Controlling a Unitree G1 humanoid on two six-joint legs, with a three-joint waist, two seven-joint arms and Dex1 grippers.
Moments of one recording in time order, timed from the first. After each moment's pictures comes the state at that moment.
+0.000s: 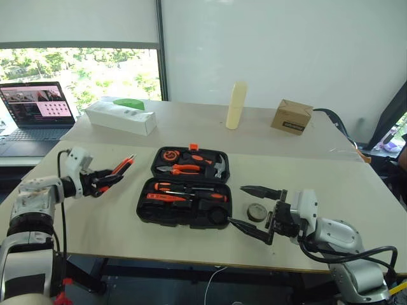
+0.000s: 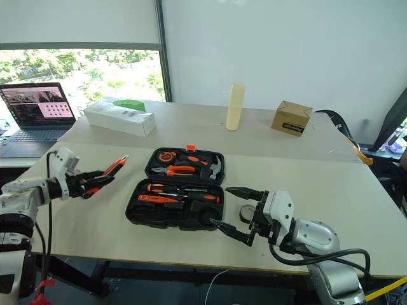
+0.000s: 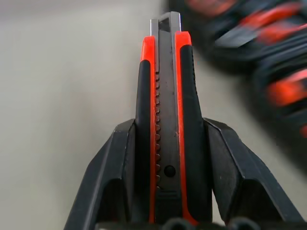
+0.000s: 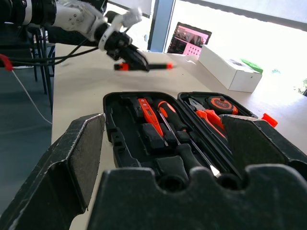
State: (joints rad) left arm -0.77 0.82 0.16 0.84 -0.26 0.15 -1.27; right arm -0.09 -0.56 -0.02 -0.43 0.47 0.11 0.92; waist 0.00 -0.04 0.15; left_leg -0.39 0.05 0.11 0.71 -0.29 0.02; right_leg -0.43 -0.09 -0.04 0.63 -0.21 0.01
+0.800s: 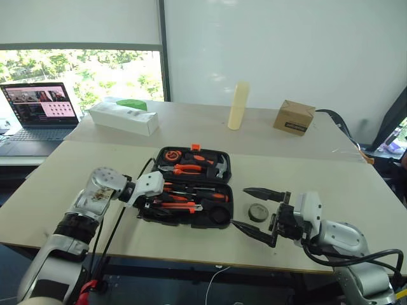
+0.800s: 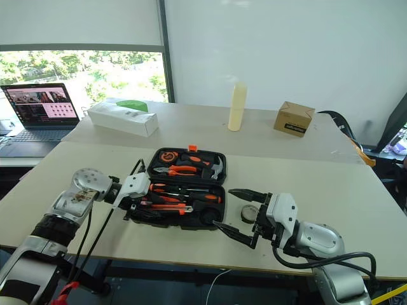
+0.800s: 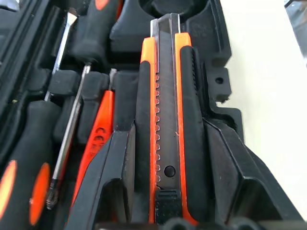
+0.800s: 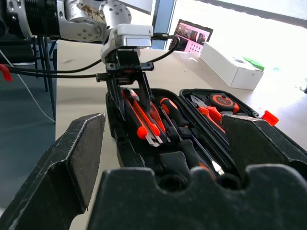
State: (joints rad) left arm -0.75 0.67 -0.25 0.48 -0.07 -0.03 -1.49; right arm -0.07 -0.56 -0.03 -0.44 0.47 0.11 0.91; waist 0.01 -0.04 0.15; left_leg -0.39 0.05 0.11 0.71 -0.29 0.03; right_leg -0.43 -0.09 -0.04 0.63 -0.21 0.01
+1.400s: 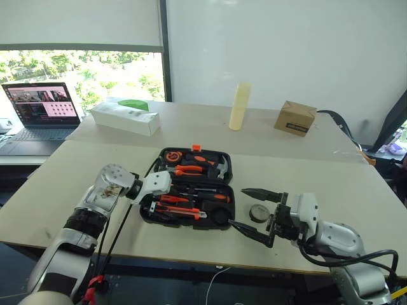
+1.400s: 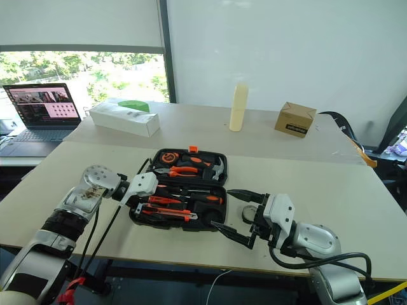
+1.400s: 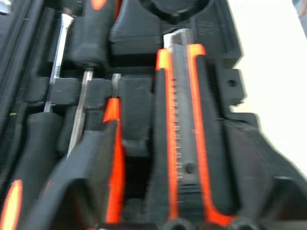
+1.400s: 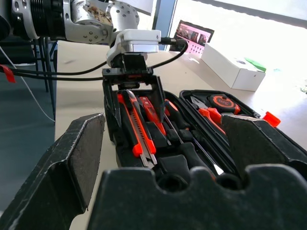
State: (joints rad) left arm -0.78 0.64 -0.26 0.50 -0.04 -0.02 -1.49; right arm -0.08 -0.55 -0.01 -0.42 0.45 0.09 0.91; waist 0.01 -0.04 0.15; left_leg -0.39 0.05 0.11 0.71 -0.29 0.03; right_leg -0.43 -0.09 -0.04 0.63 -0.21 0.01
